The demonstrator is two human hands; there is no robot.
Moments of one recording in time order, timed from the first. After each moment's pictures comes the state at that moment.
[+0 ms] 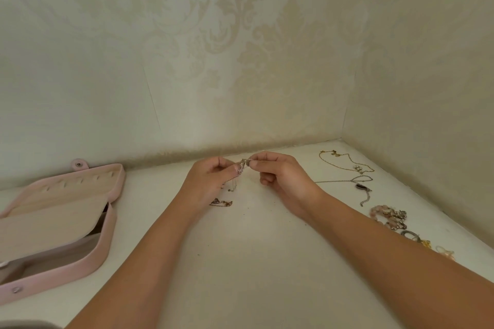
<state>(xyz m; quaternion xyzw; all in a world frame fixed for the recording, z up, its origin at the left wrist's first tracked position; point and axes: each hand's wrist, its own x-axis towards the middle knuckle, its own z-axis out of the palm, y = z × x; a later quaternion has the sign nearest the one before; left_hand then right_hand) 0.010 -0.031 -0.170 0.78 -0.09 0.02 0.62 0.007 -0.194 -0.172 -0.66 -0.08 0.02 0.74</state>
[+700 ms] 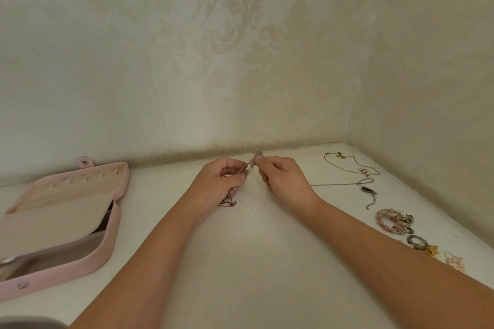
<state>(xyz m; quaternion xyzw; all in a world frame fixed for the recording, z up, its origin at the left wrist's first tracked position) 0.007 -0.032 -0.170 0.77 -0.09 -0.03 0.63 0.007 -0.185 -0.180 -0.78 -0.08 -0.09 0.62</state>
